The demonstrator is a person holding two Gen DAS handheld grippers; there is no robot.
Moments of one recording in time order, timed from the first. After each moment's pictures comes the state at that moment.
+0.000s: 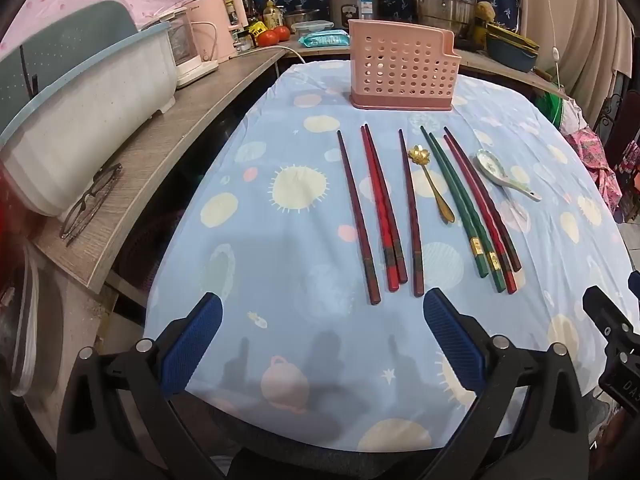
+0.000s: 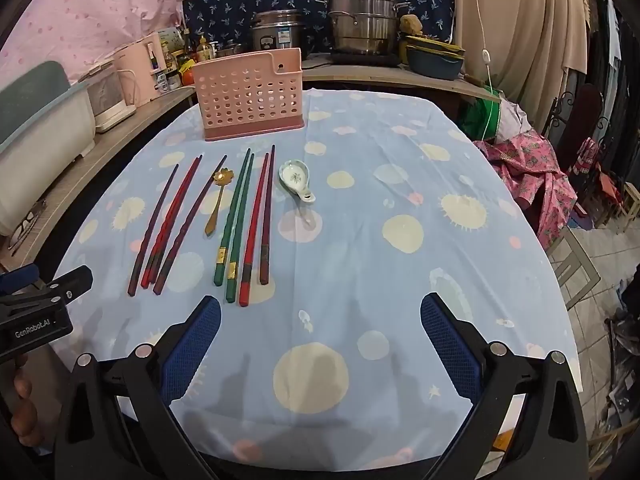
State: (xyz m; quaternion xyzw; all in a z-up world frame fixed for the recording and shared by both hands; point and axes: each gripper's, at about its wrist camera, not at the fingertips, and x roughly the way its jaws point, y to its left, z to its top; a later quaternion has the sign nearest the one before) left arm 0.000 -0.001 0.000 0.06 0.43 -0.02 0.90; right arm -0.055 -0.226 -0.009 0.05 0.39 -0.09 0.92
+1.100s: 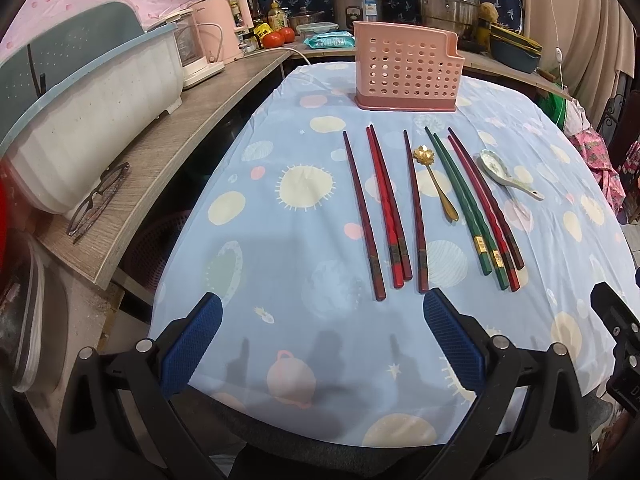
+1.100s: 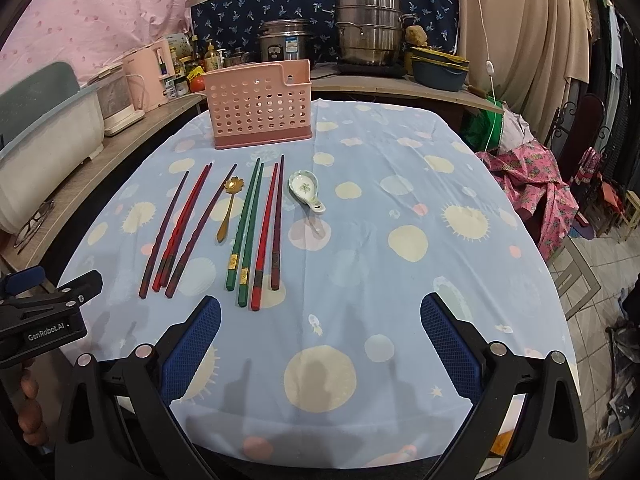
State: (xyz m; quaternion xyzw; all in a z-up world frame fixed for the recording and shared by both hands) left arm -0.004 0.004 0.000 0.07 0.42 -0.02 0.90; right arm -0.061 -0.219 -0.001 0.05 0.37 -0.08 0.92
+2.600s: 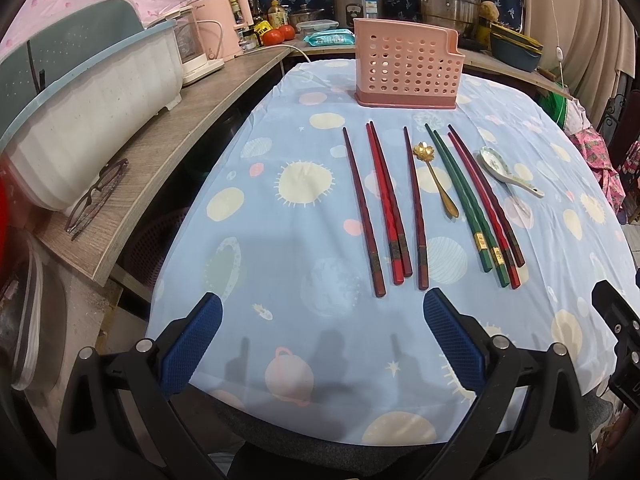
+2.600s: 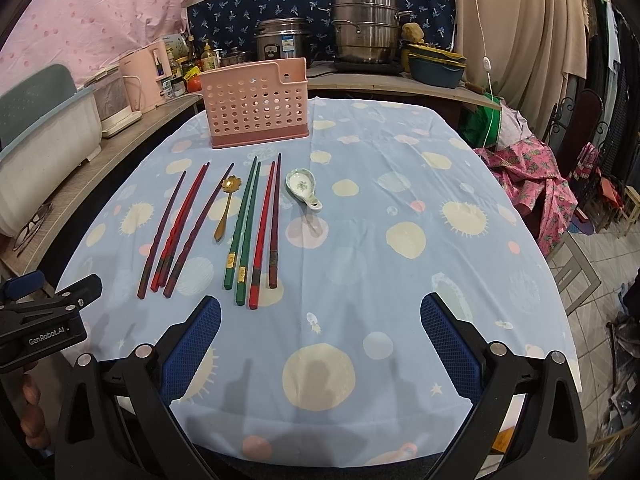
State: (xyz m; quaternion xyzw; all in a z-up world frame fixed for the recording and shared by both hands) left arm -0.006 0.004 -0.002 0.06 0.43 -0.02 0.90; right arm -0.062 -0.221 -0.002 0.05 0.37 -0.08 0.92
